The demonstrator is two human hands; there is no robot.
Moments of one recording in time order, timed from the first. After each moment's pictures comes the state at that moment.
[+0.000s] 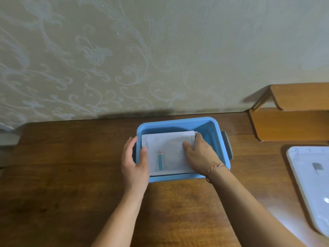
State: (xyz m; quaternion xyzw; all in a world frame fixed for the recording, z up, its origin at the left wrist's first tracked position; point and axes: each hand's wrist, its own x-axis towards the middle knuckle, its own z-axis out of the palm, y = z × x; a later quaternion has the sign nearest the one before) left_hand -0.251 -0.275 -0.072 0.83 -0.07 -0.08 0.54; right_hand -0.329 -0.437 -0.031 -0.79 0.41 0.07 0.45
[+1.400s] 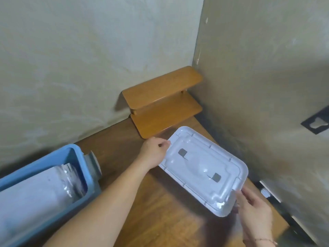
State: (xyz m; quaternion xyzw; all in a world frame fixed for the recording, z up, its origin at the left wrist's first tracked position) left_hand -0.457 -0.585 -0.075 0.77 -0.47 -0.37 0.24; right_hand -0.734 -0.527 -0.088 -0.36 0.77 -0.33 0.41
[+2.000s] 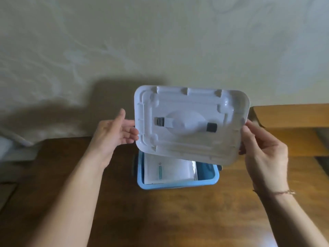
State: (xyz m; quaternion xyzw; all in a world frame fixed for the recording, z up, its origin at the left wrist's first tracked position) left_hand -0.199 -0.277 0.088 0.77 -0.15 -0.22 0.58; right_hand -0.428 -0.480 0.064 -0.66 0.36 -0.41 0.52
